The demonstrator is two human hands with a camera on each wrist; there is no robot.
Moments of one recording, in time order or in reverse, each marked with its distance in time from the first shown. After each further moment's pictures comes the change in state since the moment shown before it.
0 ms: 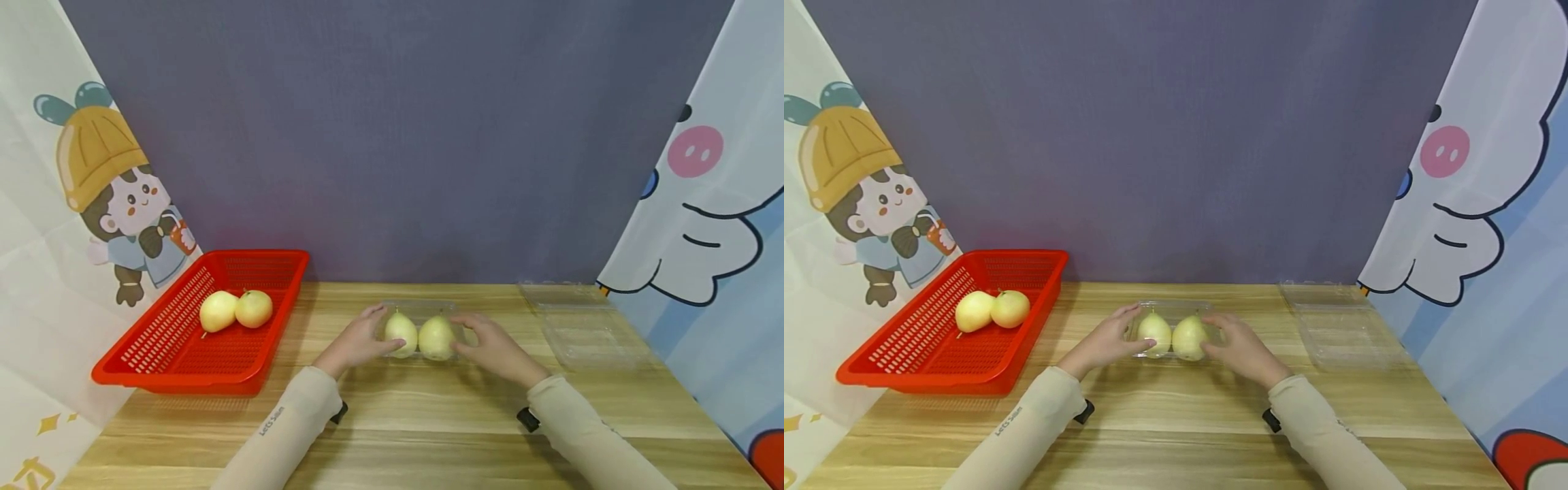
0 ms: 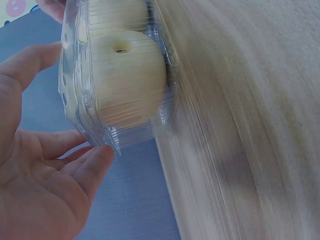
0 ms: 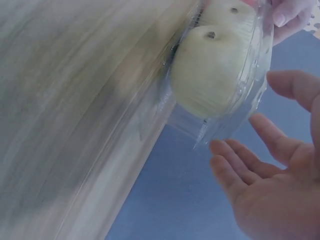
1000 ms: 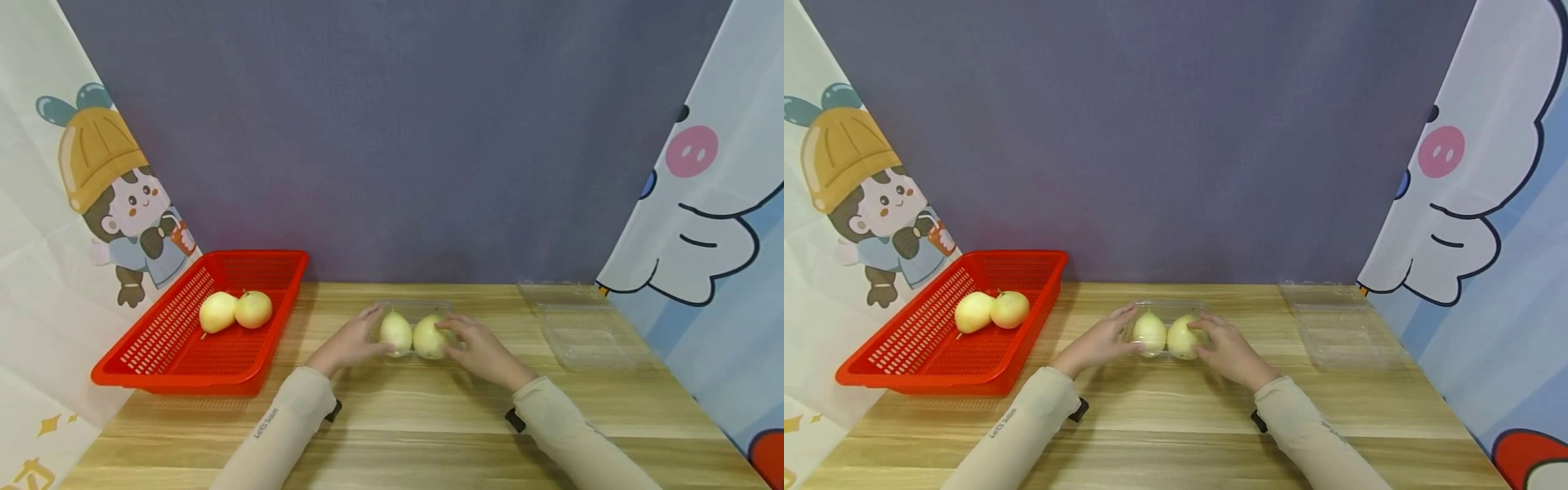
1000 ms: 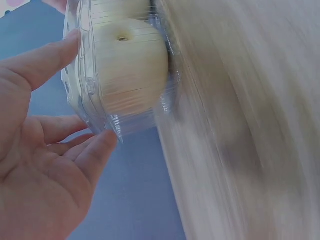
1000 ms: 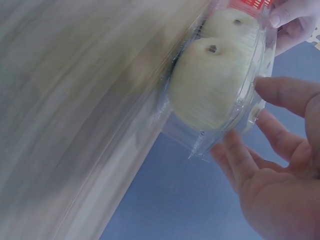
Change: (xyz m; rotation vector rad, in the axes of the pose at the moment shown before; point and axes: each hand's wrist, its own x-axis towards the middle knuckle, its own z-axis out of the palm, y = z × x) left_hand -0.003 -0.012 -0.008 -0.011 -0.030 0.073; right_hand 0.004 -0.011 0.015 -0.056 -0.006 -0.078
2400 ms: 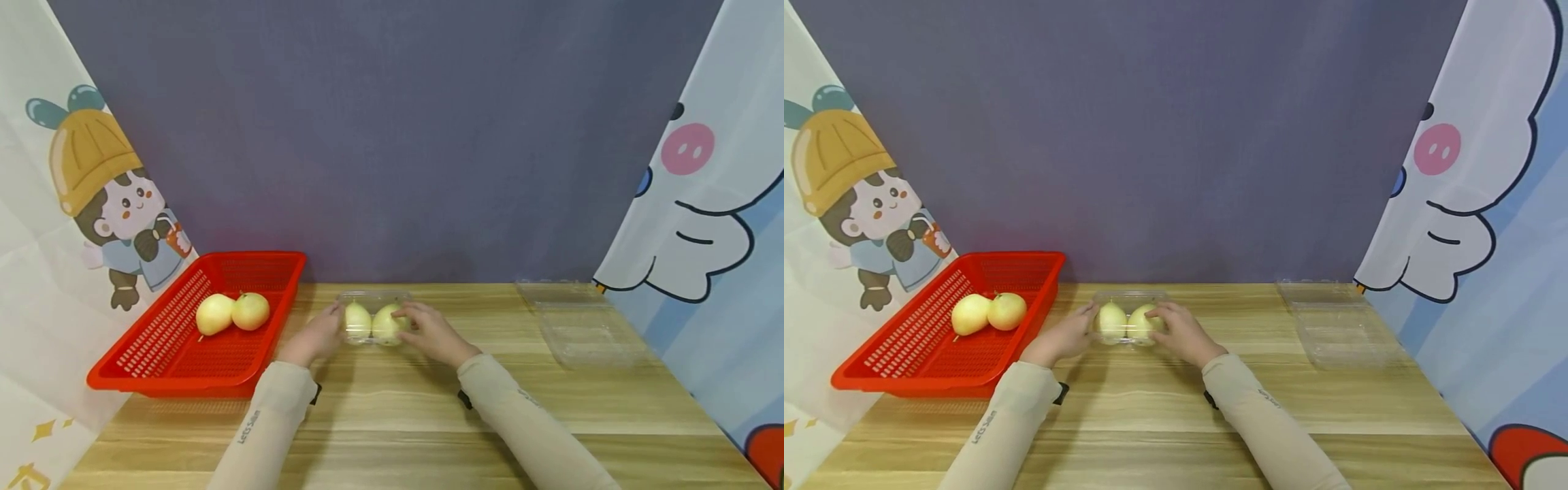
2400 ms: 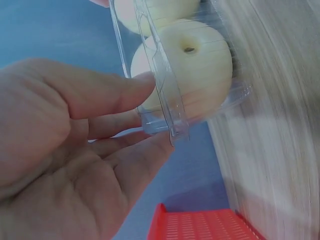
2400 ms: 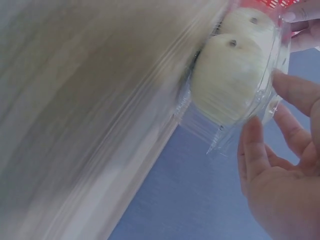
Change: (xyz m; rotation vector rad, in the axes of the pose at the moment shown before) left_hand -0.016 -0.011 -0.041 0.230 0.002 -0.163; right_hand 0.061 -0.024 0.042 0.051 -0.030 0.000
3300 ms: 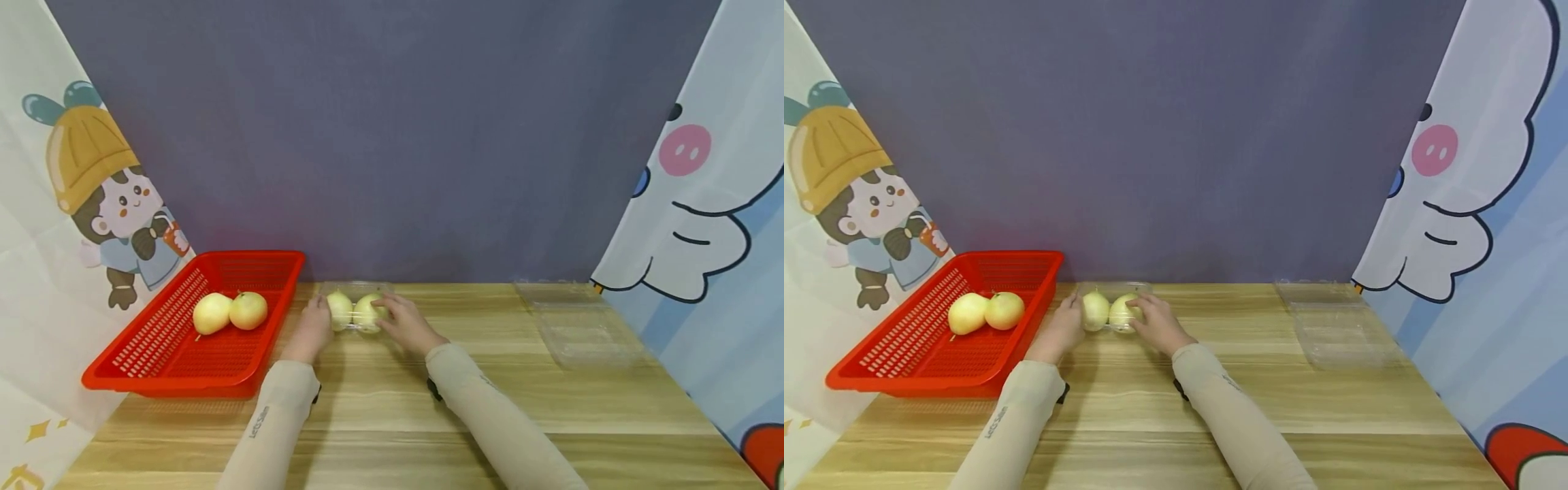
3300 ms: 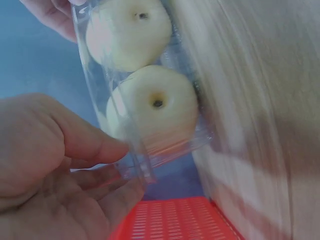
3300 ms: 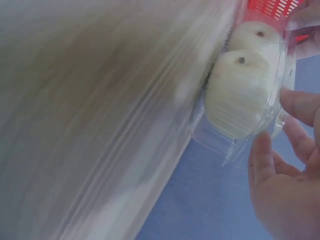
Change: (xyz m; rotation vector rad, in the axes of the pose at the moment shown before) left_hand 0.018 -0.019 0.012 0.083 0.212 -0.151; right_hand 0.040 -0.006 0.031 0.016 0.056 -0.015
